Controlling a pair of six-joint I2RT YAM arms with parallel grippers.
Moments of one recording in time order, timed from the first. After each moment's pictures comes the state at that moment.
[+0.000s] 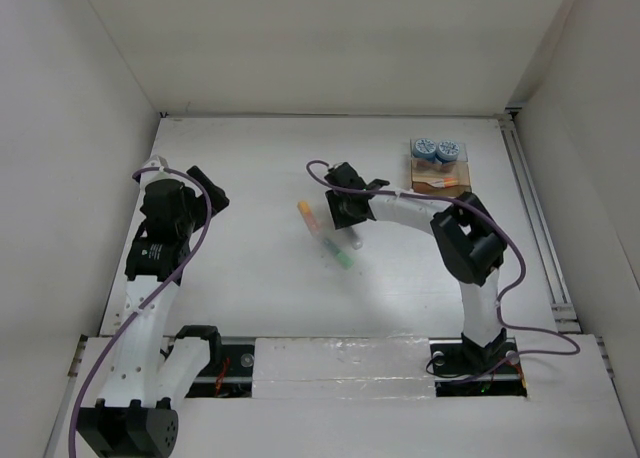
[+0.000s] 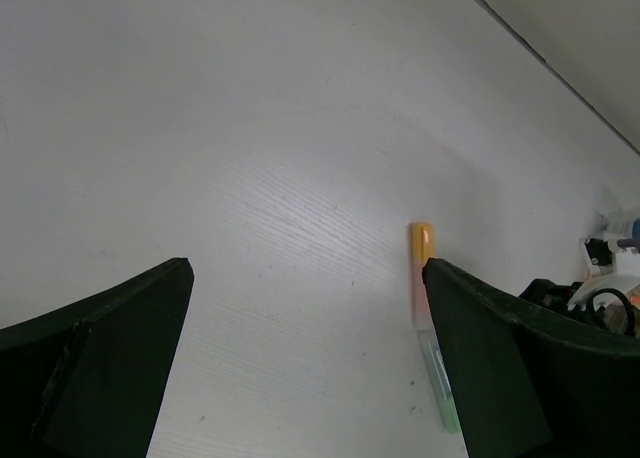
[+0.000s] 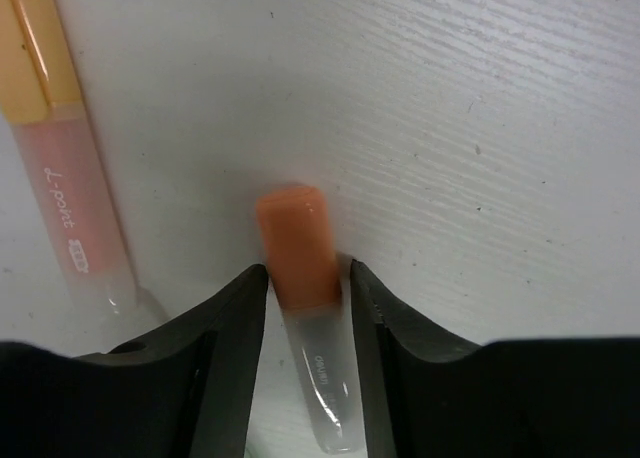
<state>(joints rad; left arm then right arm) -0.03 0.82 0.88 -0.56 -0.14 -0.61 0.71 2.02 1.42 -0.41 0.19 0.34</state>
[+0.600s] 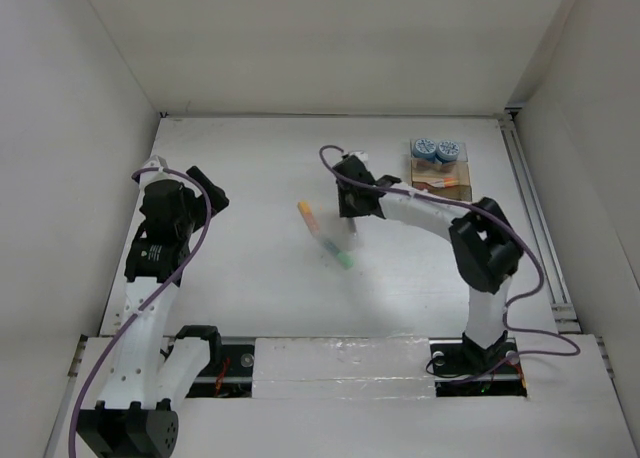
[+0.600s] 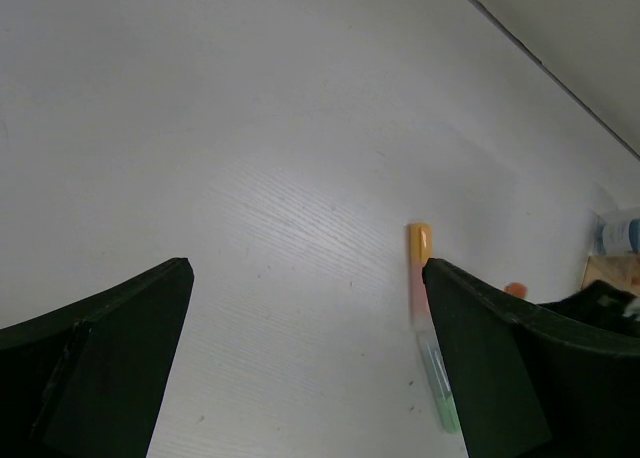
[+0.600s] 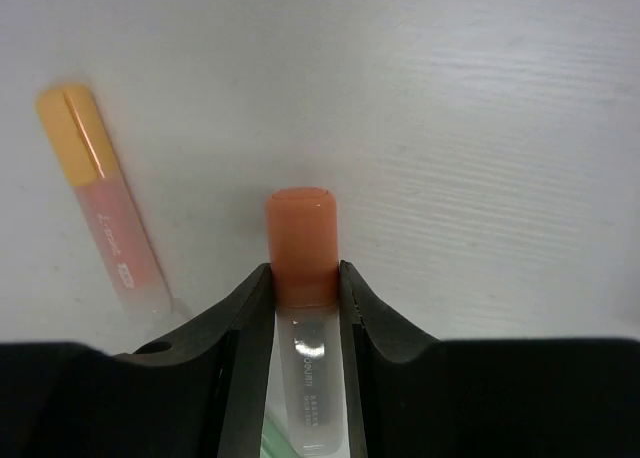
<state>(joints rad) -0.03 0.81 0.88 -0.56 -0.14 -0.61 0.71 1.97 1.43 -0.43 0.28 0.45</state>
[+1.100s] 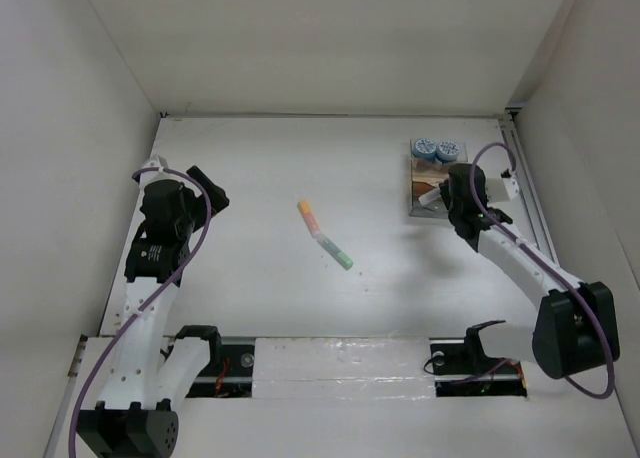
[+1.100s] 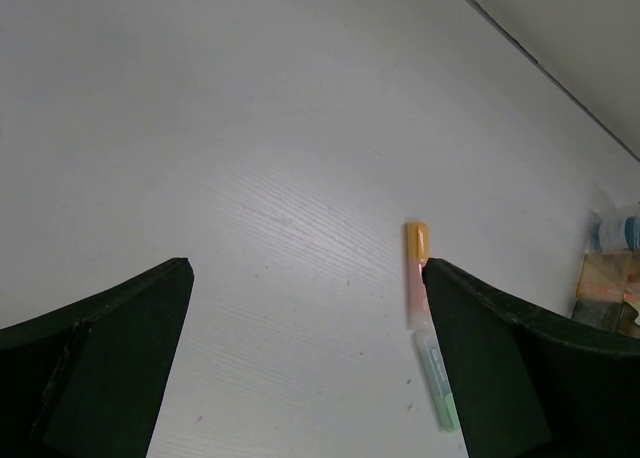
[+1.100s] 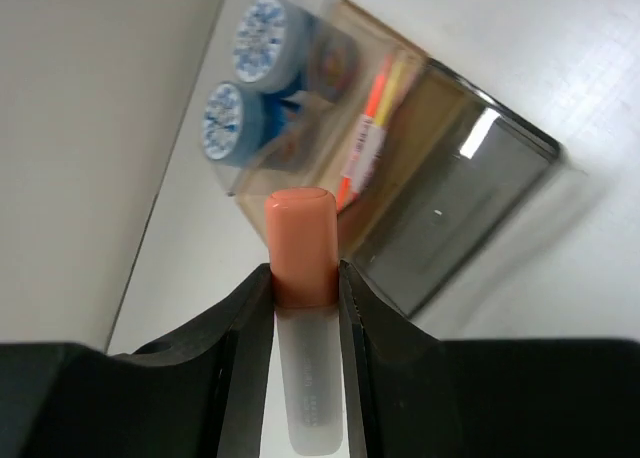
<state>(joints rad) -0.03 0.81 0.88 -0.56 -0.13 -0.61 0.24 1.28 0.84 -0.12 0.56 1.17</state>
